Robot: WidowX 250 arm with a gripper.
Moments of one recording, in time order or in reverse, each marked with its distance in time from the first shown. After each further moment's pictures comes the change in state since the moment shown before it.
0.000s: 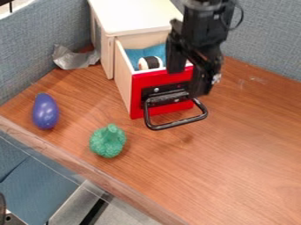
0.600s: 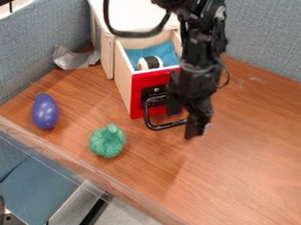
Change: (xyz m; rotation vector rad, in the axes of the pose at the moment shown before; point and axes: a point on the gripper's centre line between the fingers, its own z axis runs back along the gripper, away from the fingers) arm 0.006 -0.007 -0.073 -0.011 -0.041 -0.021
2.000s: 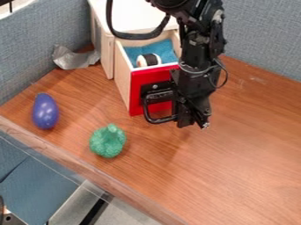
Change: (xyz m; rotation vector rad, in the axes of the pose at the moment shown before) arm 0.002 0.006 -0.017 0.010 0.006 -0.011
